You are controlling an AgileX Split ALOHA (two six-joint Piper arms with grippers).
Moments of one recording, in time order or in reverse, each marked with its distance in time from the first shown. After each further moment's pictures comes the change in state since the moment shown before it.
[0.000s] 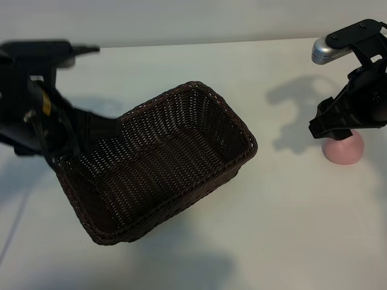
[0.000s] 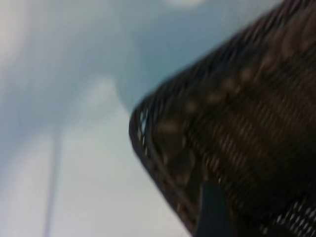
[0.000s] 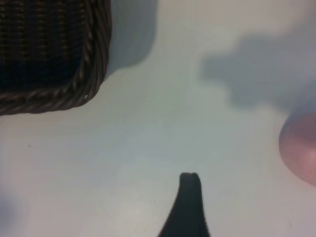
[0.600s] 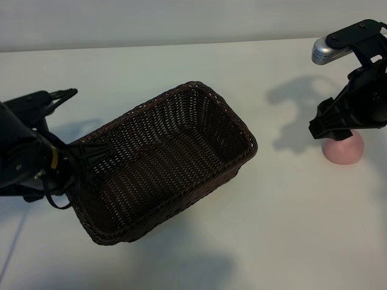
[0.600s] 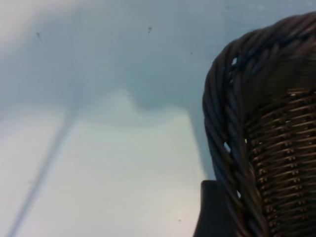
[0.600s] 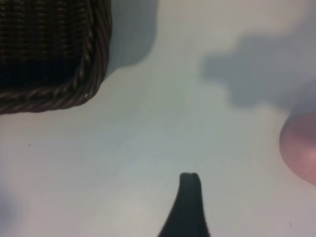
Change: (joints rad) left arm 0.000 -0.002 0.276 0.147 -0.244 -0.492; right arm 0.000 0.000 0.000 0.001 0.003 0.000
